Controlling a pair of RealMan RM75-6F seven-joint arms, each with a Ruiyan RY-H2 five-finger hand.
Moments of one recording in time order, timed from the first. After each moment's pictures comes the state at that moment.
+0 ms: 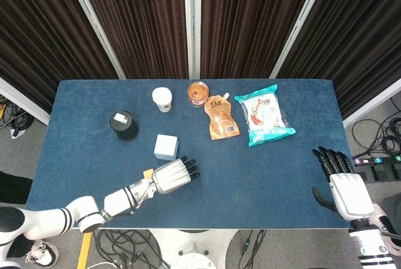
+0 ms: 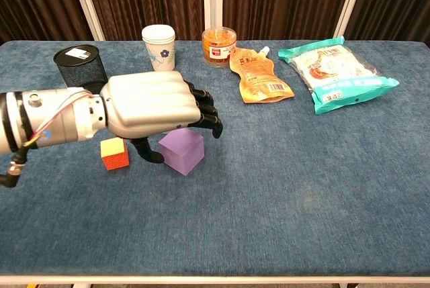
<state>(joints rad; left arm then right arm) -0.85 -1.63 -0.05 -1.32 1.78 0.85 0.38 0.14 -0.92 0.03 -2.09 -1.45 1.36 -0.25</state>
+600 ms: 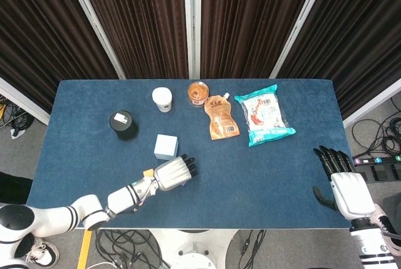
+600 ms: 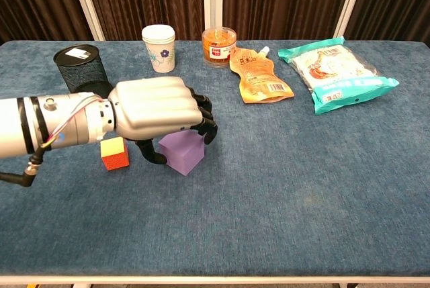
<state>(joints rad) -0.87 -1.66 -0.03 -1.28 1.71 0.86 0.36 0.15 -0.91 0.04 -2.09 -1.44 1.35 -0.23</state>
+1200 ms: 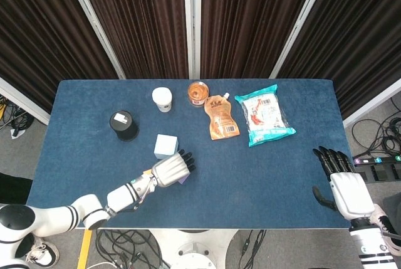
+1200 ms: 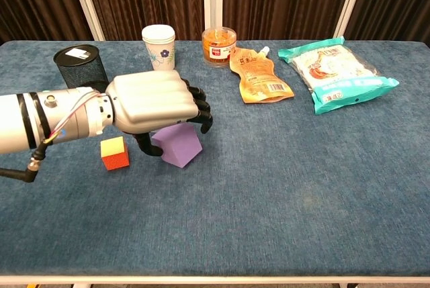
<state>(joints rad) -0.88 -1.67 -0.02 -1.26 1.65 0.86 0.47 0.15 -0.91 0.03 -2.09 -1.44 1.34 -0.23</state>
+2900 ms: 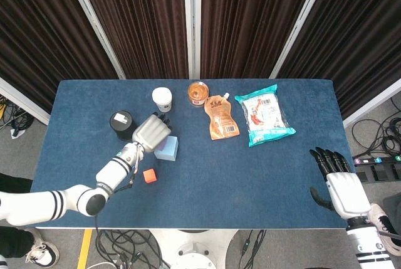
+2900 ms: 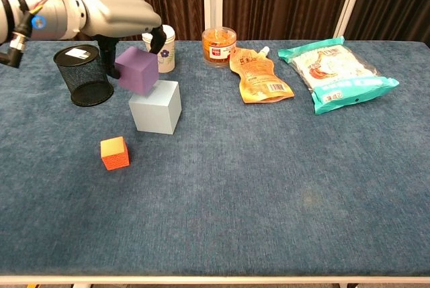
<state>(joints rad) -1.04 -1.39 -0.15 -1.62 0.79 0.81 1.04 0.16 -0.93 0.03 -2.09 -1.42 1.33 -0.26</state>
